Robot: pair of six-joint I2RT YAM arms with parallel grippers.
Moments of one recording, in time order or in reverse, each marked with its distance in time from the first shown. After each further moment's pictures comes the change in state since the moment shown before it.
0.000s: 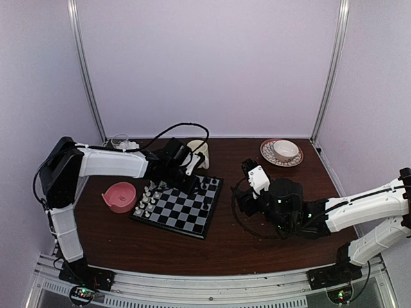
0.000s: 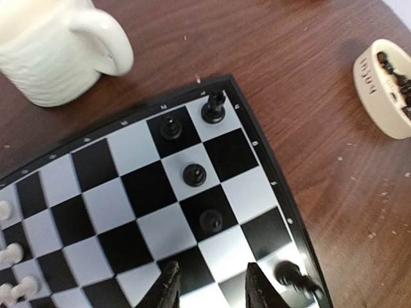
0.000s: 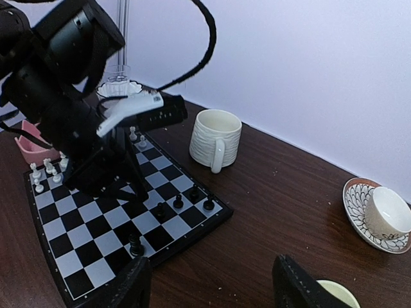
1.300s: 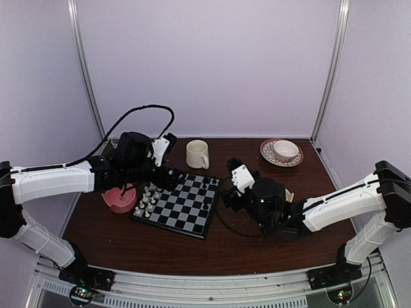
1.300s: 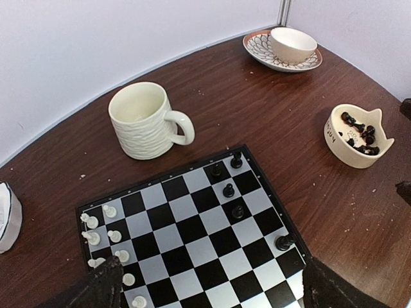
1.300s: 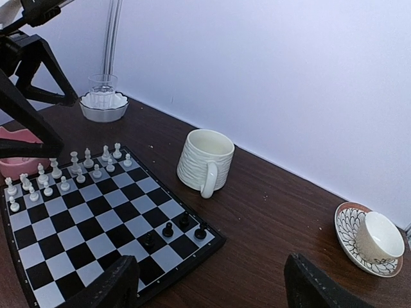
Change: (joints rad) left arm 0.000 -0.545 -0.360 0.172 -0.142 0.087; right arm 0.000 0.220 0.089 0.211 0.071 -0.119
